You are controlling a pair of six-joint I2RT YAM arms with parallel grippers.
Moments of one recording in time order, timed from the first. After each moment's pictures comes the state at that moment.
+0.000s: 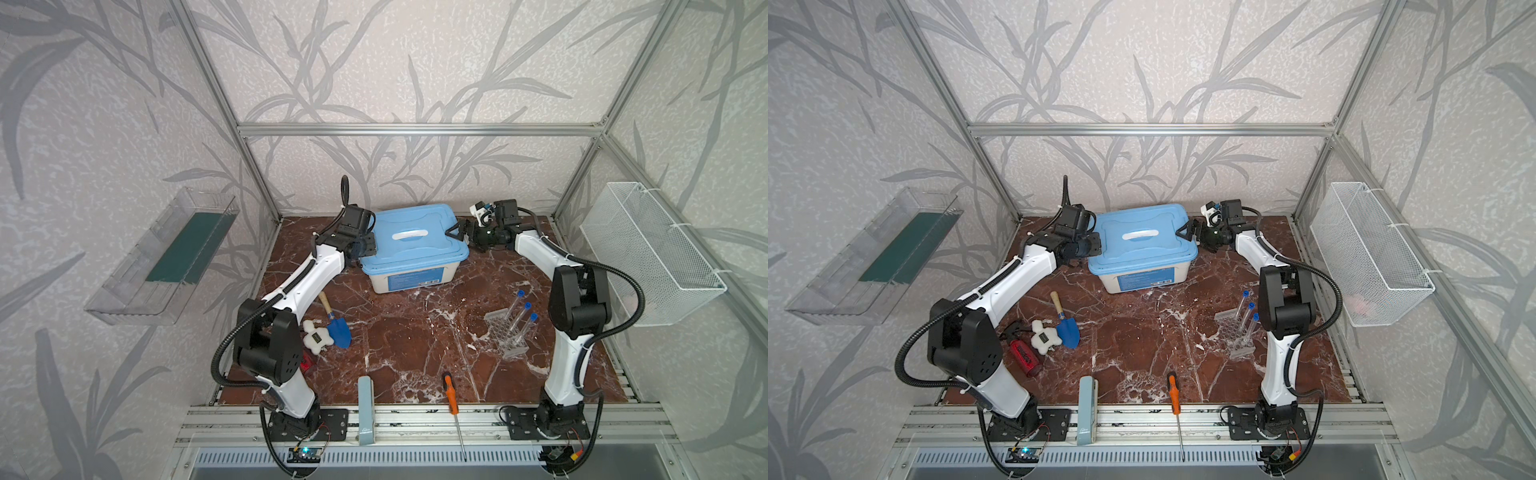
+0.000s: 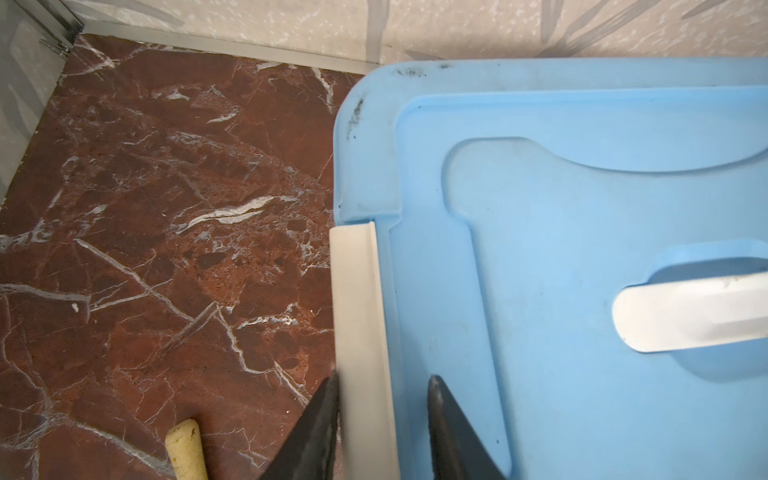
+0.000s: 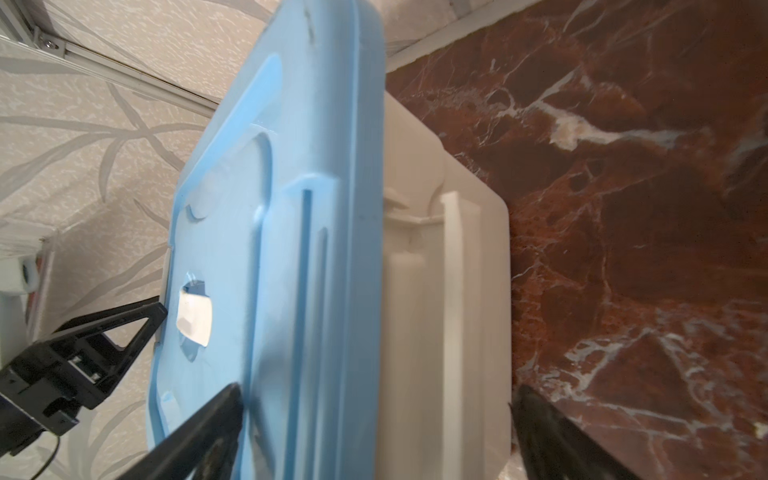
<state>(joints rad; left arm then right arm) -0.33 1.69 1.44 -0.61 -0.19 -0.38 0.15 2.04 1.61 -0.36 -0.74 0.47</state>
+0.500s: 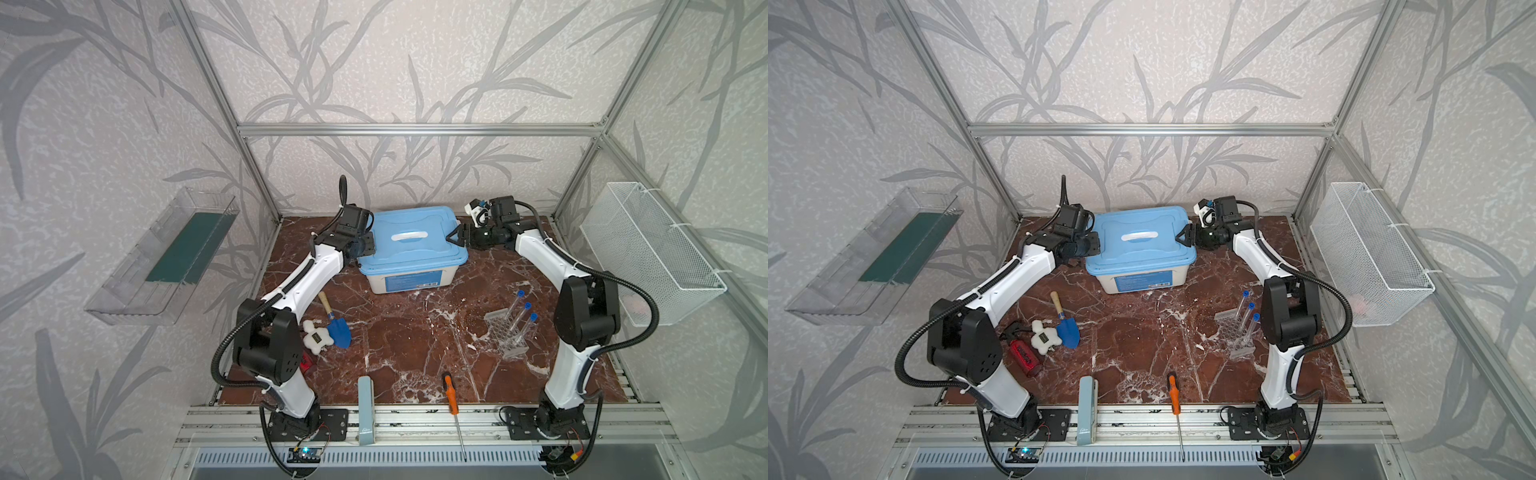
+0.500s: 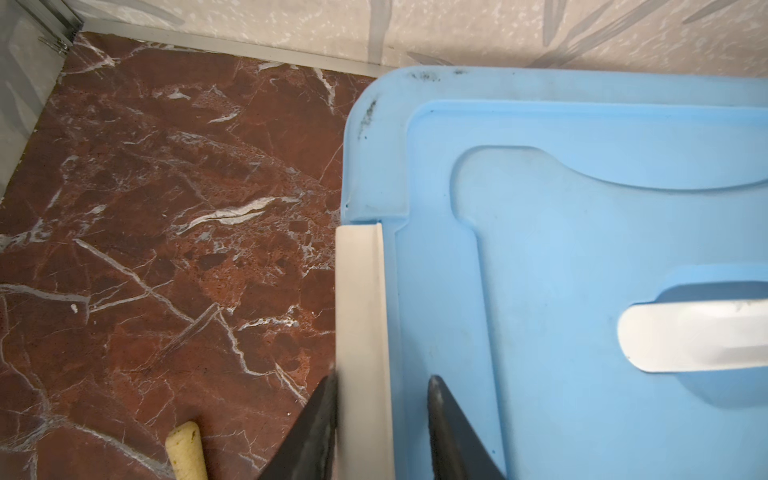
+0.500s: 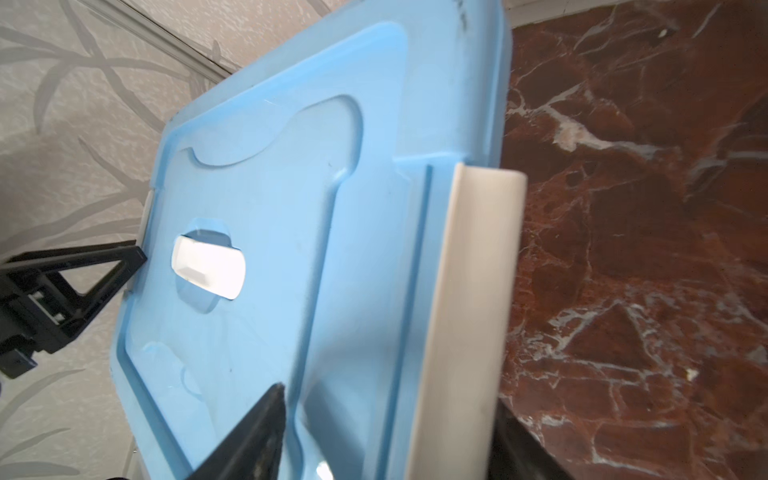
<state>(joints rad) -0.31 1.69 1.44 -0.60 -0.18 -0.38 0.23 1.91 1.61 -0.53 -0.57 0.29</state>
